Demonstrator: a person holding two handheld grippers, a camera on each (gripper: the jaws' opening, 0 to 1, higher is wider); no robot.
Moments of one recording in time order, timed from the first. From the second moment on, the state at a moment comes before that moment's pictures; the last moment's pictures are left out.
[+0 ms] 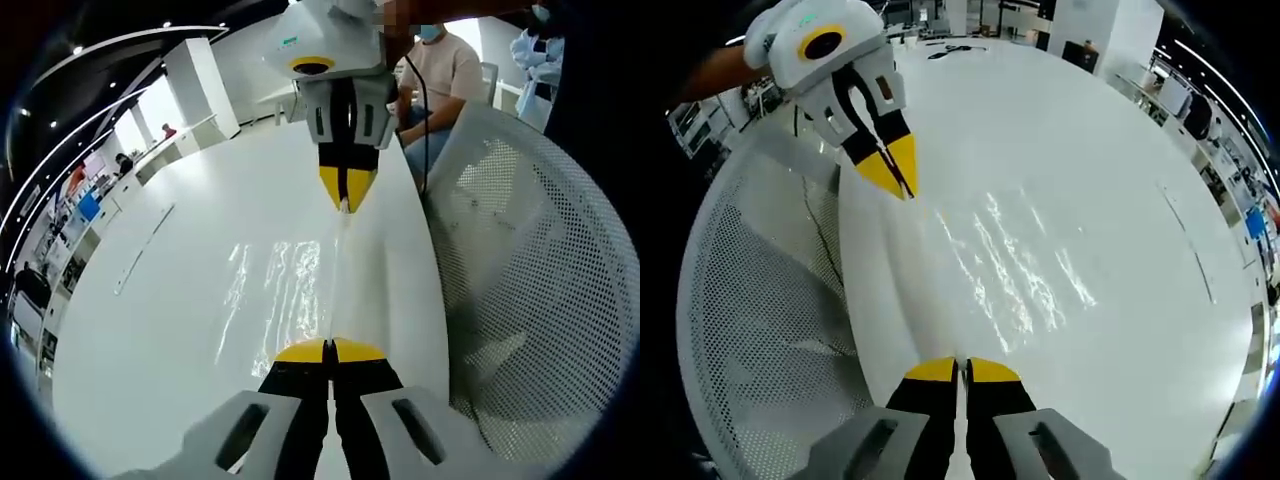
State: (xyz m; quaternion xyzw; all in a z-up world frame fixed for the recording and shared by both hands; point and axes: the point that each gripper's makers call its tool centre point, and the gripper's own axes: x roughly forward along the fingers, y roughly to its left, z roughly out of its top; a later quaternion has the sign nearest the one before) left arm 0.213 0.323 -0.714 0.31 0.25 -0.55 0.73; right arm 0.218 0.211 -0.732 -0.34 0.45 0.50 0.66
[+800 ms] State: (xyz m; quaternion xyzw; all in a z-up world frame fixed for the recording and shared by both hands) left arm 0.208 0.314 -0.716 0.37 0.21 -0.56 0.71; right arm 0.211 0.198 -0.732 -0.29 0.45 0.50 0.68
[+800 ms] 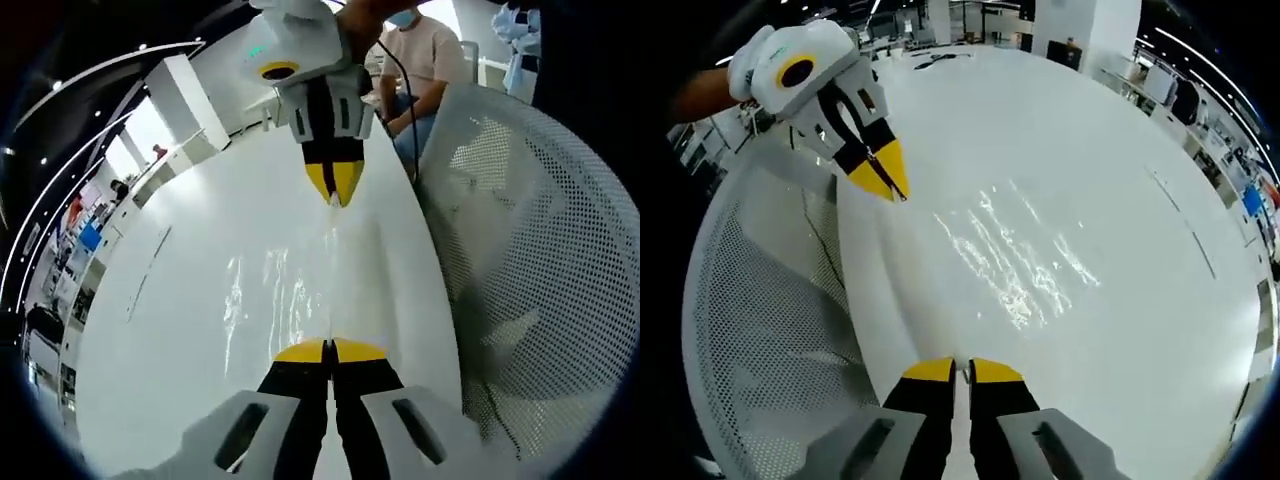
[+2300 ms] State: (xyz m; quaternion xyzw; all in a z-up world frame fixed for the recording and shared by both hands) left arm 0.218 0.307 -0.702 0.36 0.17 -0.57 0.73; right arm 0.221 0.252 -0.730 -0.20 0.45 0.53 0.69
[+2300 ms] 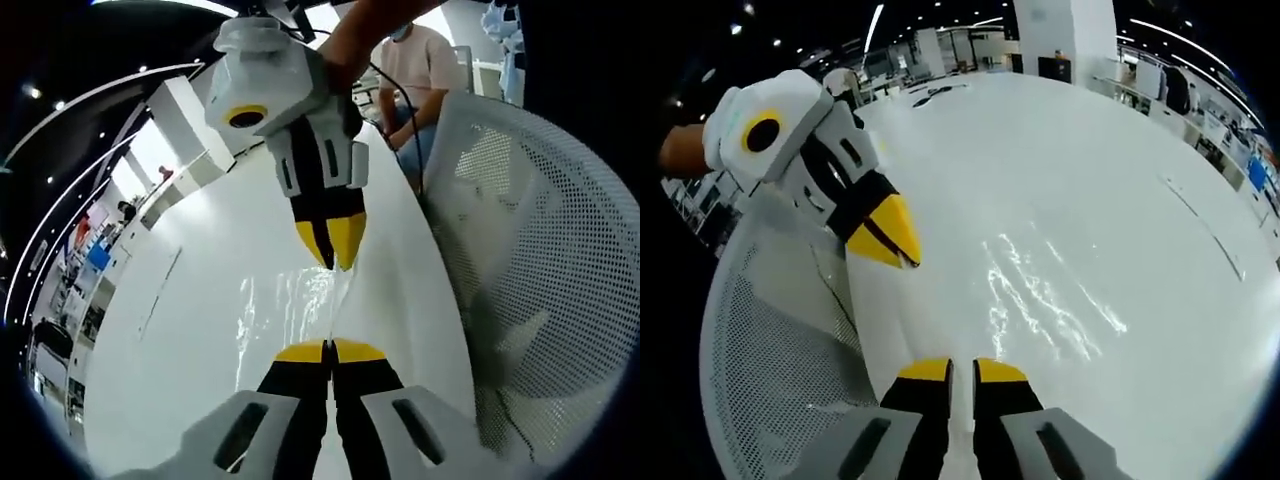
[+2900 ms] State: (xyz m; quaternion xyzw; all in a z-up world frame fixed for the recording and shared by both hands) left arm 0.217 0.311 -0.699 0.35 0.17 -0.56 0.73; right arm 0.213 0.259 -0.730 -0.22 0.46 0.52 0.68
